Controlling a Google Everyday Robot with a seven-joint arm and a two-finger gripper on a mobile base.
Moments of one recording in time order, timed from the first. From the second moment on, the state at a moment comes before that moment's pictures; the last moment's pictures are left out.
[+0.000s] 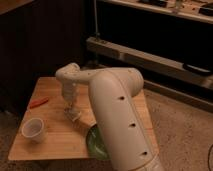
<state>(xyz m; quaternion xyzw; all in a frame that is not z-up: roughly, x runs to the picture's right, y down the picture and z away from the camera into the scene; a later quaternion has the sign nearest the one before) -0.224 0.096 0.900 -0.36 0.11 0.43 0.82</state>
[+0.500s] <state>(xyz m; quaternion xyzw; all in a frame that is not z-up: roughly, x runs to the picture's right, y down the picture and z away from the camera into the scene) -0.205 0.088 0.899 -0.34 0.12 0.47 0.81</state>
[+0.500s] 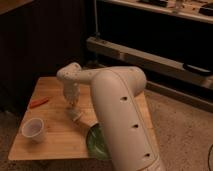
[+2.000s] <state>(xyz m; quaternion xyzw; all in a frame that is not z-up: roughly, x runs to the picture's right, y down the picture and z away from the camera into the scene) -0.103 0.111 0.875 -0.35 0.16 0.51 0.77</state>
